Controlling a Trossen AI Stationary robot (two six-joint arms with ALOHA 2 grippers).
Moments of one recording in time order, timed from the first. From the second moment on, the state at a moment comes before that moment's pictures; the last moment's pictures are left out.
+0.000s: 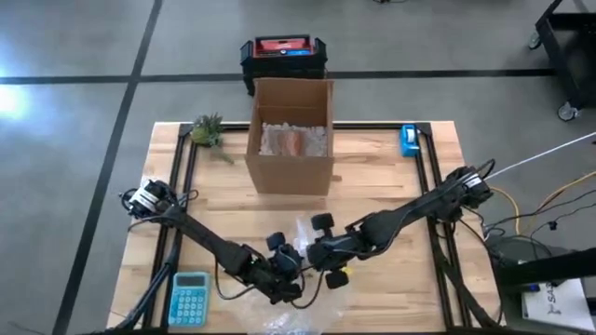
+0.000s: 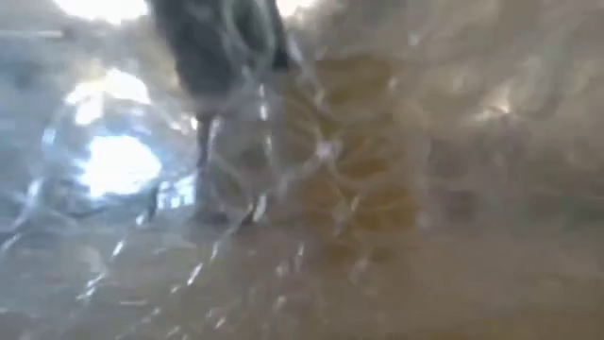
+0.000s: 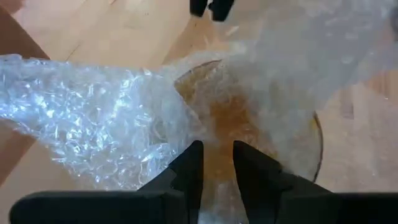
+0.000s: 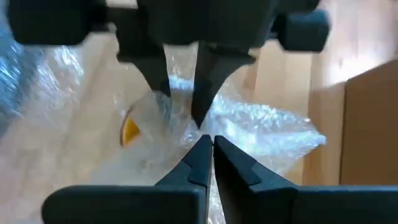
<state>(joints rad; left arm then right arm) -0.57 1.88 1.28 -0.27 -0.61 -0.68 0.42 1.87 1.55 -0.73 0.21 0.07</state>
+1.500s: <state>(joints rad) -0.63 1.88 1.68 -0.90 -0.68 -0.78 0.47 1.99 1.45 -0.66 0.18 0.11</state>
